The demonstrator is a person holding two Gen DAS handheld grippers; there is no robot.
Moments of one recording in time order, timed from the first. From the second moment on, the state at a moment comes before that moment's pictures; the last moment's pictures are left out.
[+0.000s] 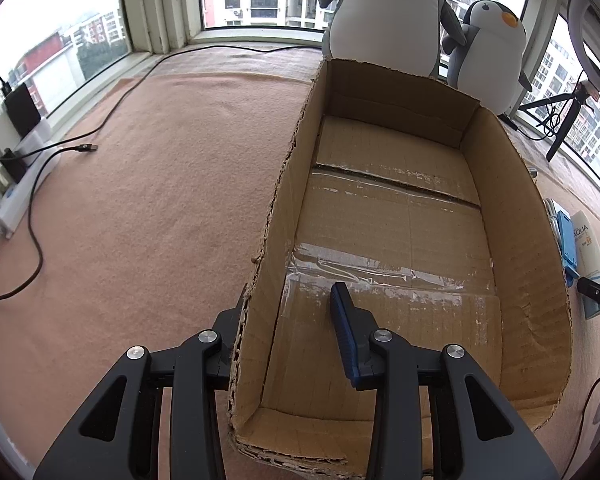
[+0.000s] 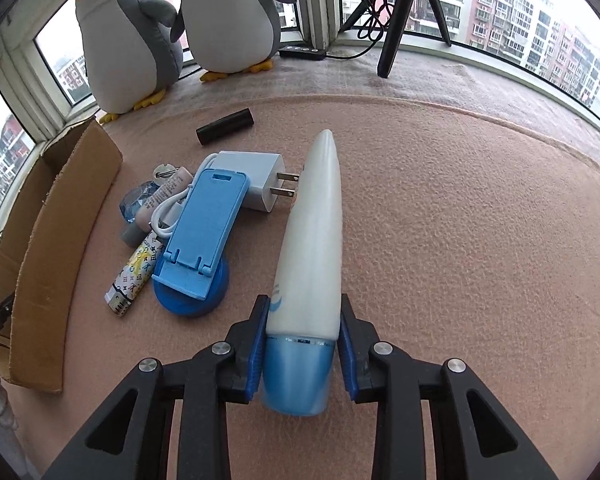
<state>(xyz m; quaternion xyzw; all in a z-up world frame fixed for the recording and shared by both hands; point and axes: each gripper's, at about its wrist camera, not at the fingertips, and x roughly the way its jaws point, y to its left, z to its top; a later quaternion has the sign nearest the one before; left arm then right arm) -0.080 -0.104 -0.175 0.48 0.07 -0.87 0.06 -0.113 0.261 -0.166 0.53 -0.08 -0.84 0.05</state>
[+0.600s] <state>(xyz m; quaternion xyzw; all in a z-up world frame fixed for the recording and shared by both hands) -0.079 -0.103 -0.176 0.48 0.07 -0.87 0.06 -0.094 0.204 -0.081 0.47 -0.16 -0.85 0.18</state>
